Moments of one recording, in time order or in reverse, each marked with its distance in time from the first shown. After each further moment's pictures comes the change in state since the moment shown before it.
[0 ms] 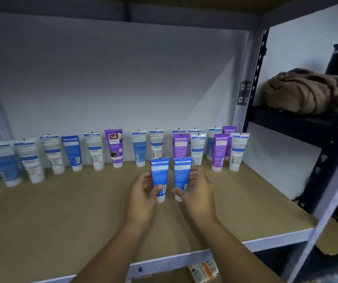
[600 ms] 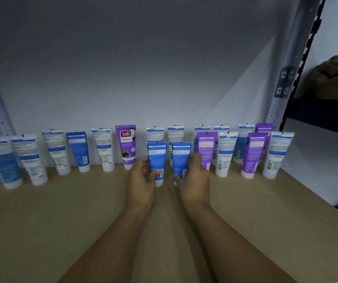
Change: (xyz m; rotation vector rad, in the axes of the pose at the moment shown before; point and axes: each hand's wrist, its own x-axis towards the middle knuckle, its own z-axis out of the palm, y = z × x) left_hand 0.091 -0.059 -0.019 0.037 0.128 0.027; right_hand 0.062 0.000 0.101 -0.060 -0.005 -0.031
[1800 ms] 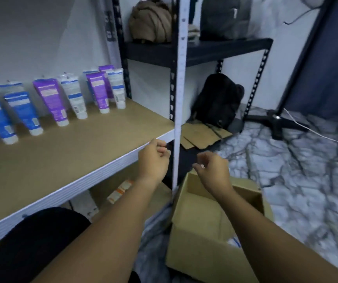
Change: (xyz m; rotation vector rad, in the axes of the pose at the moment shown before) left_hand -0.293 0.154 0.187 0.097 -0.687 -0.058; right_hand -0.247 0.105 -0.372 -0.479 0.238 0.487
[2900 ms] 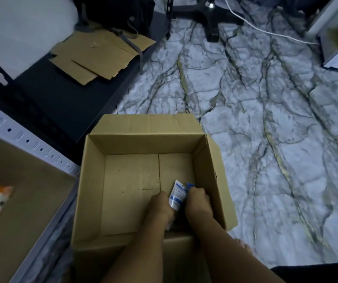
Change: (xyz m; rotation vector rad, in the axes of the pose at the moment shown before) left_hand -0.134 -0.188 0.354 0.514 -1.114 -0.428; right_hand -0.044 0.320 0.073 -0.461 -0.499 0.865
